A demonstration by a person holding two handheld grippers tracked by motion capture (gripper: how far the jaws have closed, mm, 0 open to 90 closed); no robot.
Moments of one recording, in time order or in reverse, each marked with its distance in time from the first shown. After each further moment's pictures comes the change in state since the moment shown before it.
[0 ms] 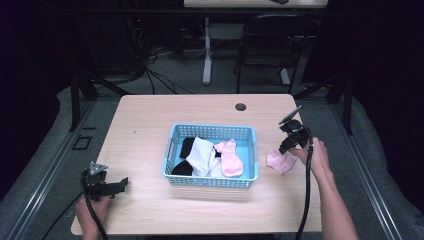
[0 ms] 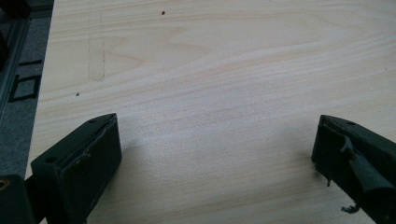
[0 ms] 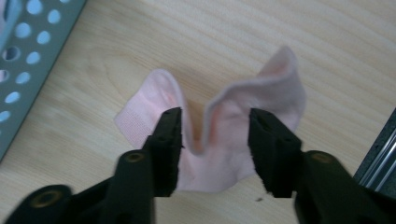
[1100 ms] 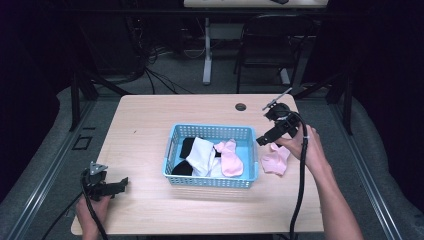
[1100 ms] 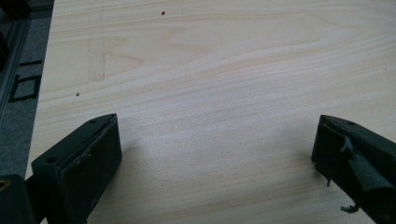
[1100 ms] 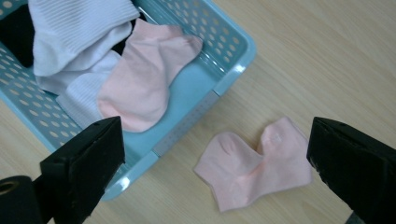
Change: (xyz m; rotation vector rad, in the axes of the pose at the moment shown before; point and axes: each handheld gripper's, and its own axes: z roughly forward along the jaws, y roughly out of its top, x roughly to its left) left arm 0.000 0.000 0.000 0.000 0.000 0.000; right arm 0.085 0.019 -0.103 -0.208 0.049 -0.243
